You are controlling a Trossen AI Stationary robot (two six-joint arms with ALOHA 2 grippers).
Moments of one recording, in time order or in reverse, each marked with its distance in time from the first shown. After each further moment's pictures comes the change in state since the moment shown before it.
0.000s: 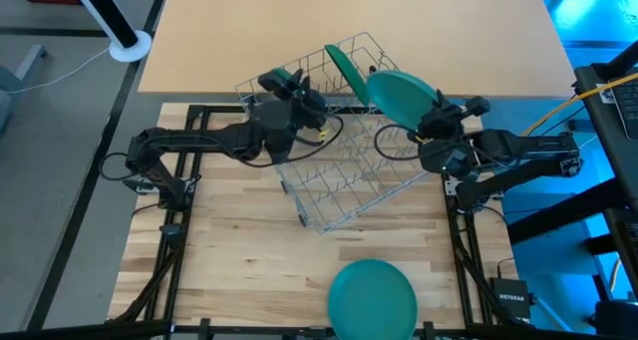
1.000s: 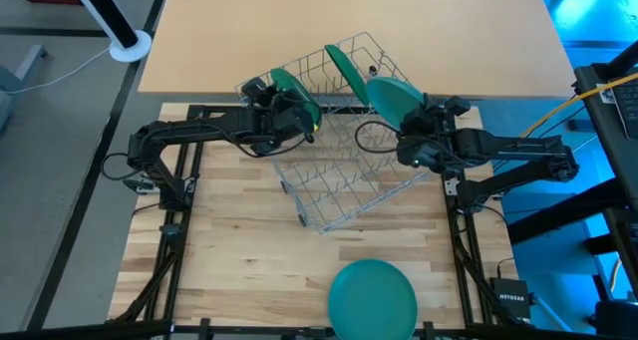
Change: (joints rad) left arm 0.126 0.000 0.000 -1.001 0.006 -0.993; right arm -0.144 0.080 -0.072 0.014 -0.099 0.030
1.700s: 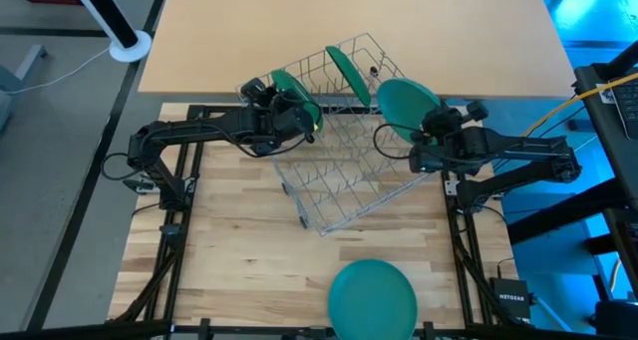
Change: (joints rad) left arm 0.000 0.000 0.000 -0.012 0.003 -0.045; right arm 0.000 -0.031 0.002 -0.542 -0.121 0.706
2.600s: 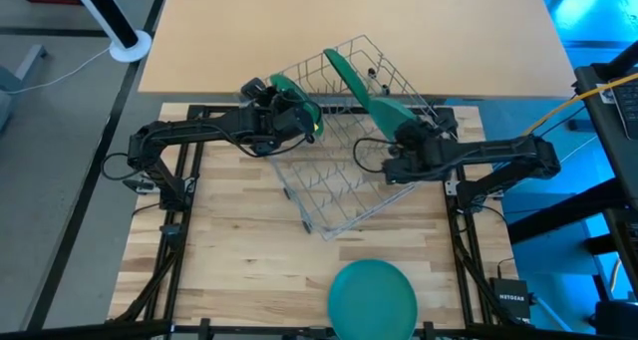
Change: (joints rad) left arm 0.000 0.000 0.000 -0.002 0.003 0.000; right arm 0.029 0.235 -0.005 -0.007 -0.157 0.177
